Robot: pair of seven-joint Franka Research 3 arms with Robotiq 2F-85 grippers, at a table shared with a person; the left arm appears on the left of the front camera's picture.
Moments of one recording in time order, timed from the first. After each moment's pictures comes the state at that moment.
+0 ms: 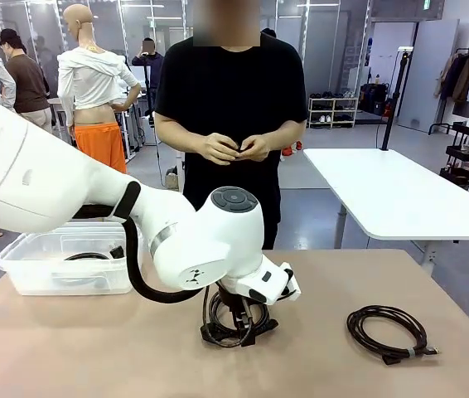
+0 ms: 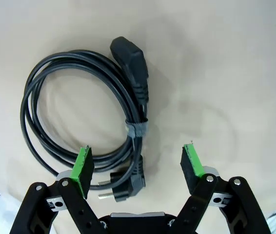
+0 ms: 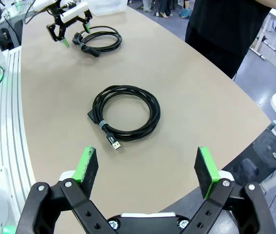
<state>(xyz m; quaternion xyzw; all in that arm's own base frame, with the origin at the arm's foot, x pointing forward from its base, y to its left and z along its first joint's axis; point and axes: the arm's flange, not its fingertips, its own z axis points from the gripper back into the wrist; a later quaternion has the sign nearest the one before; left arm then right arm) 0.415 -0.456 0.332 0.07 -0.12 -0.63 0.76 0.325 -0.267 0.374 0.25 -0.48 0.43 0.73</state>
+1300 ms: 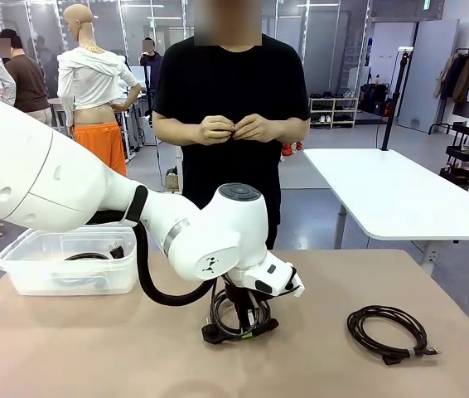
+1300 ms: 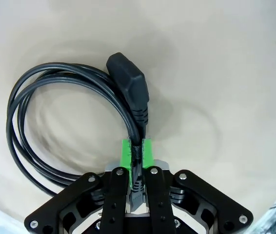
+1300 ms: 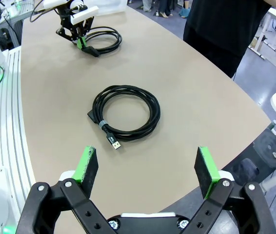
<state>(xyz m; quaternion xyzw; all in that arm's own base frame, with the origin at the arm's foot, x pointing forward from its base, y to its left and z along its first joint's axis) 0.438 -0.466 0.323 0.03 -0.08 -0.63 0.77 0.325 -0.267 0.374 0.25 -0.48 0.43 0.73</state>
